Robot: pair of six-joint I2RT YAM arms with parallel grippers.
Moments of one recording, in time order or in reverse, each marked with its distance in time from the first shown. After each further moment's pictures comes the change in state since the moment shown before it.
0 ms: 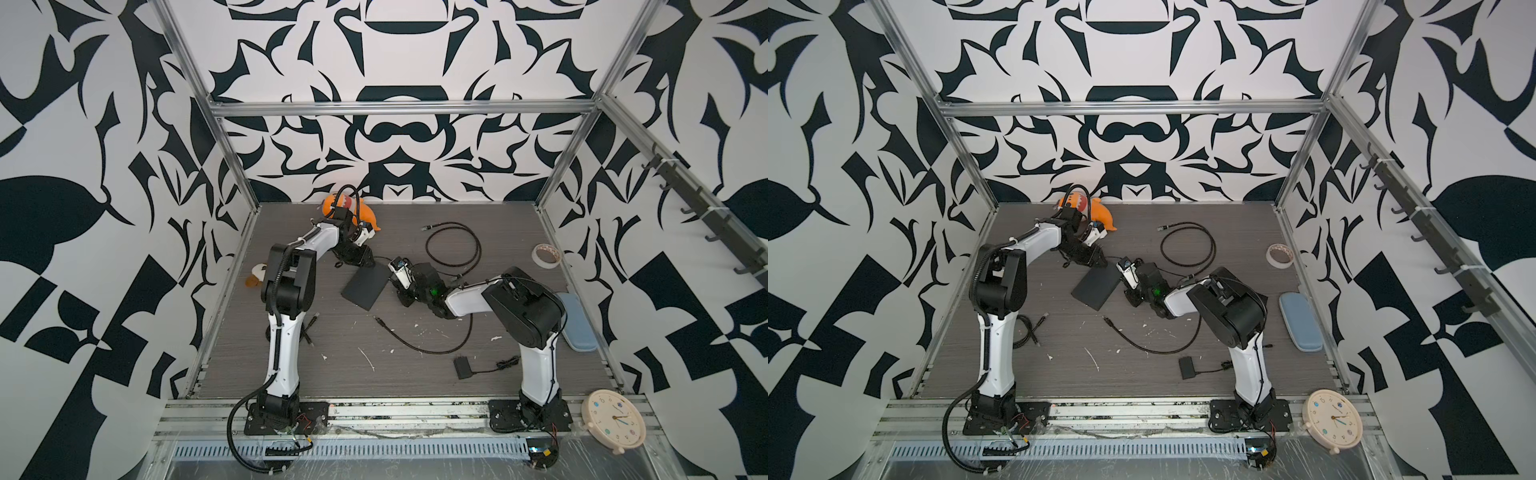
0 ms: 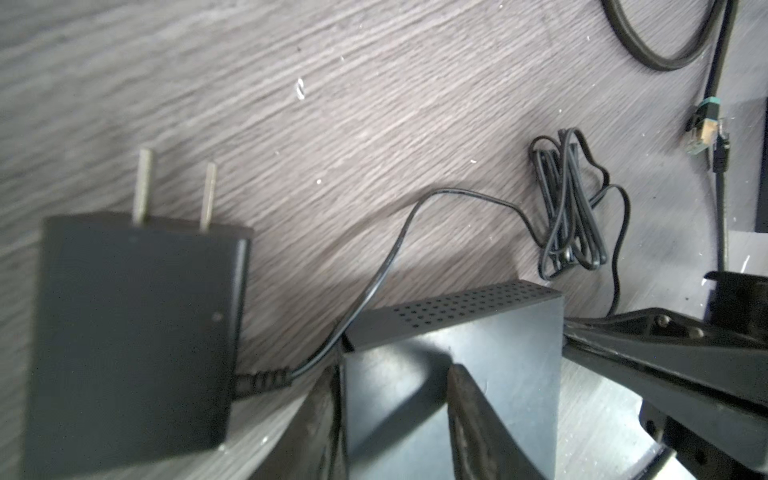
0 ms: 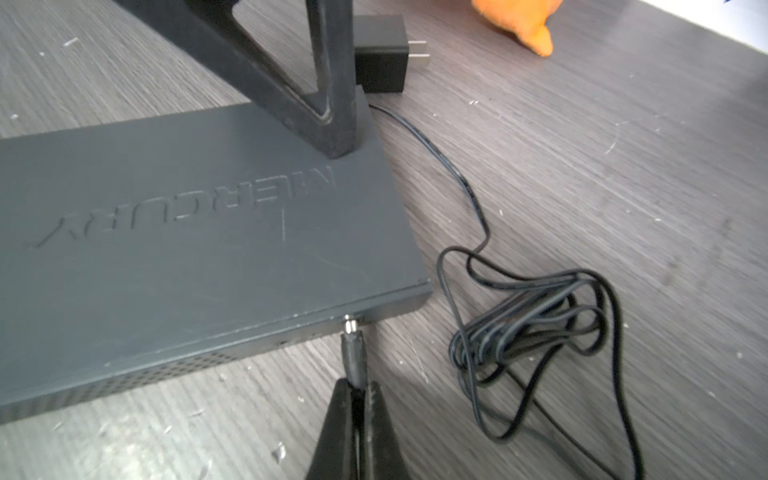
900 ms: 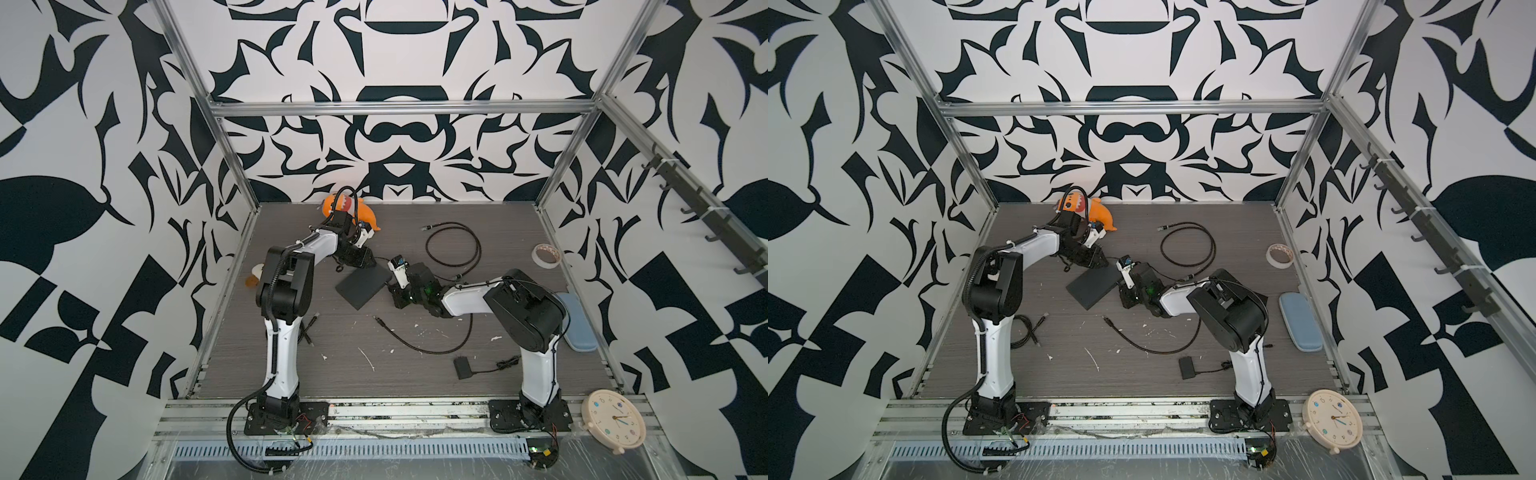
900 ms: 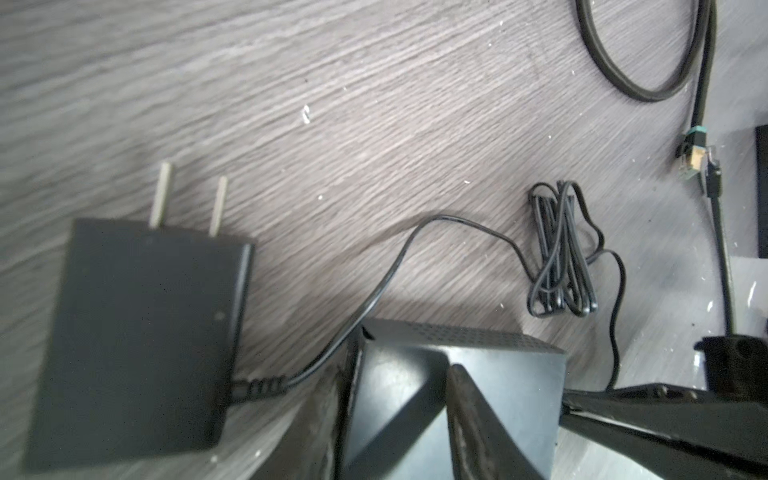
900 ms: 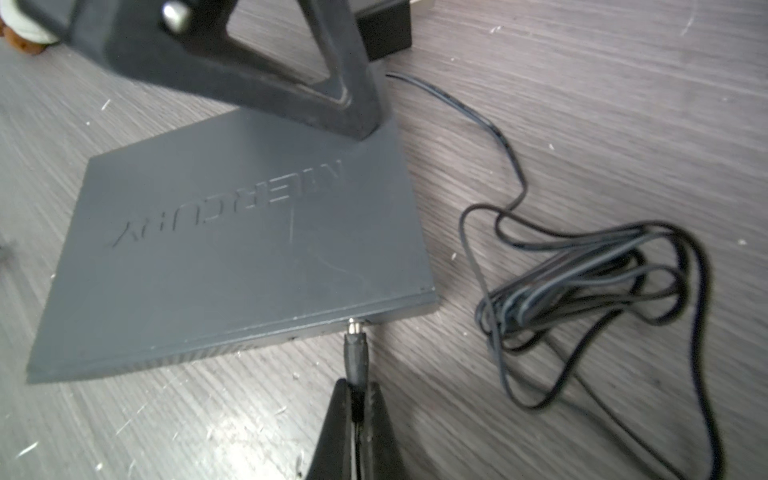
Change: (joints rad) left arm -0.008 -0.083 -0.164 0.201 -0.009 -0.083; right arm 0.034 -0.018 0.054 -0.143 -0.027 0.295
